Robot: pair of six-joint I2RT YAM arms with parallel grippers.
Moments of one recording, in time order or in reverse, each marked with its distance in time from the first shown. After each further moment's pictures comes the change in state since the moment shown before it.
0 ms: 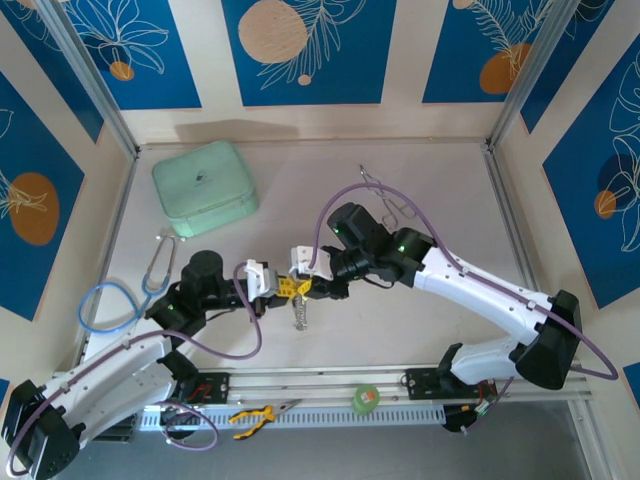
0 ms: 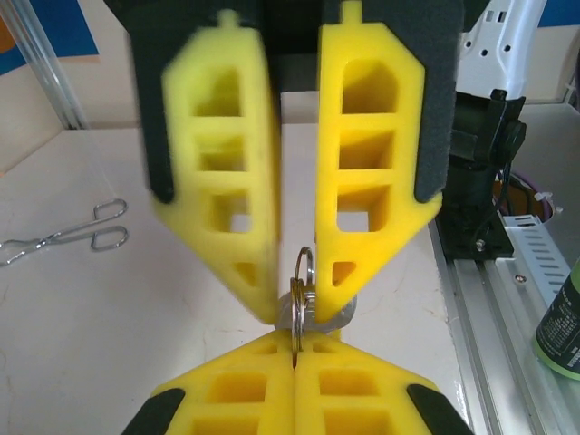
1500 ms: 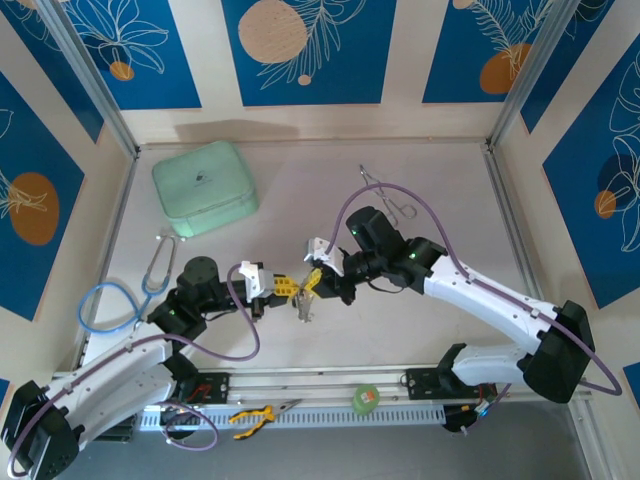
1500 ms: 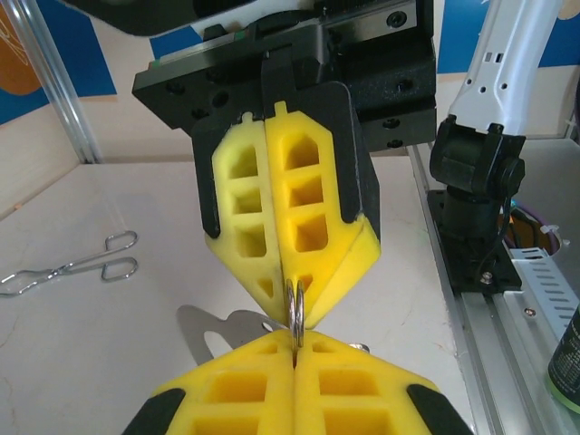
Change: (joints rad) left arm 0.000 -0.010 -0.069 0.178 0.005 -0.071; right arm -0.092 -0.069 -0.183 0.167 -0.146 0.245
